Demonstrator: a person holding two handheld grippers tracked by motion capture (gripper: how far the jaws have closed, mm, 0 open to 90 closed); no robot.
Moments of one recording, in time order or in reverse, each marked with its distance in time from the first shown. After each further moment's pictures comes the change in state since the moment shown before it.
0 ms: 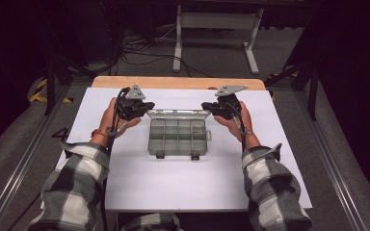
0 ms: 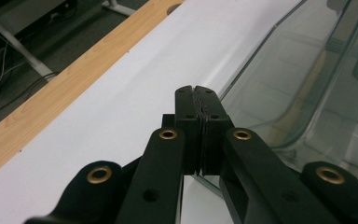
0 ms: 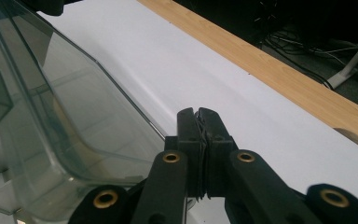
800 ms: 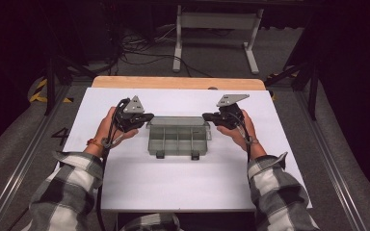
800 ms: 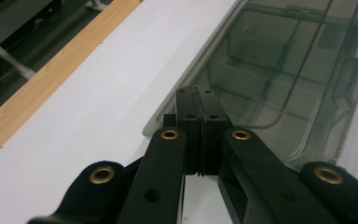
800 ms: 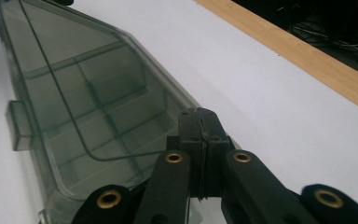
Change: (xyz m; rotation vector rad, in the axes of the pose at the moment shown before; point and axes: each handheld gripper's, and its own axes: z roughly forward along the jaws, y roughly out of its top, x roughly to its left) left arm -0.027 -0.019 -0.013 0.025 -0.040 0.098; right arm 0.019 -0.017 -0.015 0.039 0.073 -0.034
